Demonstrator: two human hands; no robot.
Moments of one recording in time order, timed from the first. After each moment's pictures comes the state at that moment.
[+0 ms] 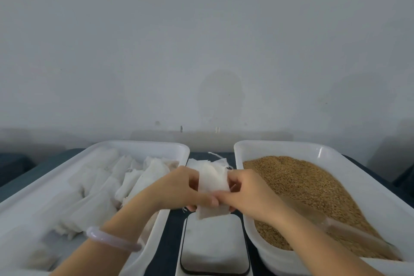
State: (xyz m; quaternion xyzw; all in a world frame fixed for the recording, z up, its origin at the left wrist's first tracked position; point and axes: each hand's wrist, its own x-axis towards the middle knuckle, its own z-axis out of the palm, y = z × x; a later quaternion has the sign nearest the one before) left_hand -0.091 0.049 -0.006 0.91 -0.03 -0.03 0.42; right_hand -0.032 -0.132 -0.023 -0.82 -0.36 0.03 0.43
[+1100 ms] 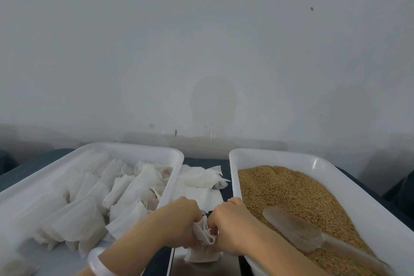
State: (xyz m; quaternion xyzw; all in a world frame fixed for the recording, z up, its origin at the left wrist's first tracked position) left_hand -0.080 0.032 -0.036 0.99 -0.03 -0.09 0.05; right_hand -0.038 -0.111 -0.039 -0.89 -0.45 0.03 0.03
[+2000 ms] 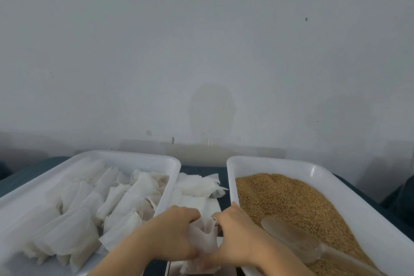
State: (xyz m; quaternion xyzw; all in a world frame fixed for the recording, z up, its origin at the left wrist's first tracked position) left_hand -0.088 0.040 -0.036 0.98 -0.07 0.01 0.19; right_hand -0.029 -0.123 -0.037 -0.89 -0.44 0.03 0.13
